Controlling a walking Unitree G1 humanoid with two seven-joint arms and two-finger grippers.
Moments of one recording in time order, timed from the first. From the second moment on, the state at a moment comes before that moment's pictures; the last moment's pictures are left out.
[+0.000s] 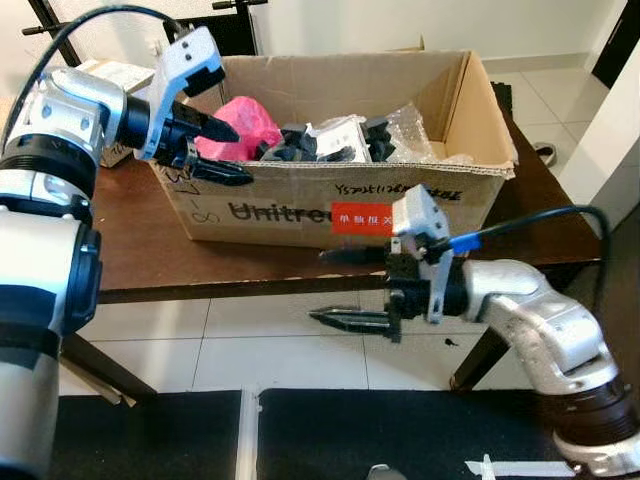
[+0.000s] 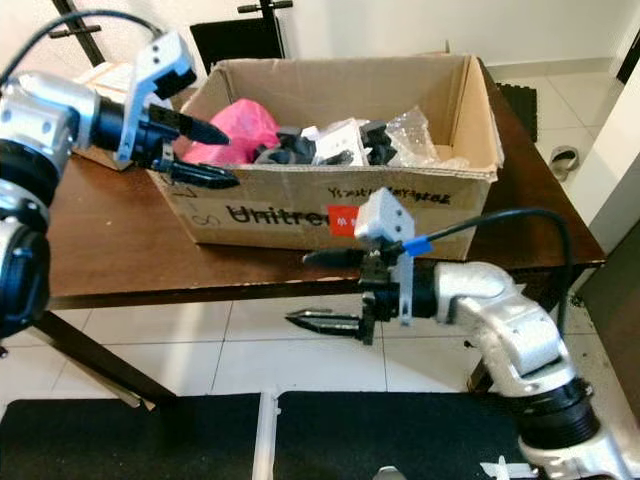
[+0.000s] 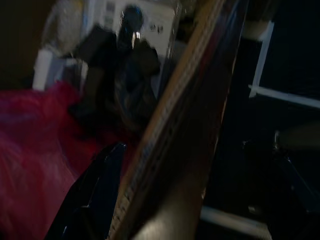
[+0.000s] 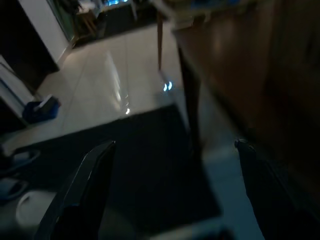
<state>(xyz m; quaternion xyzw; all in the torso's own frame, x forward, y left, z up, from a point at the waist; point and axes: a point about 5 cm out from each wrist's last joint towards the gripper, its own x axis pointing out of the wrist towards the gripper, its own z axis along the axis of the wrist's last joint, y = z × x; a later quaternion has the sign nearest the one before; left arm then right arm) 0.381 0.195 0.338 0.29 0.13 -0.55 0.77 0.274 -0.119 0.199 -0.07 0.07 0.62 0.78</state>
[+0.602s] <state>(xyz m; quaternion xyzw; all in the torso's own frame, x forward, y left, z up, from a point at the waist) 0.398 0.180 0.311 0.44 0.13 -0.45 0.77 0.292 -0.124 0.157 -0.05 0.11 0.51 0.85</state>
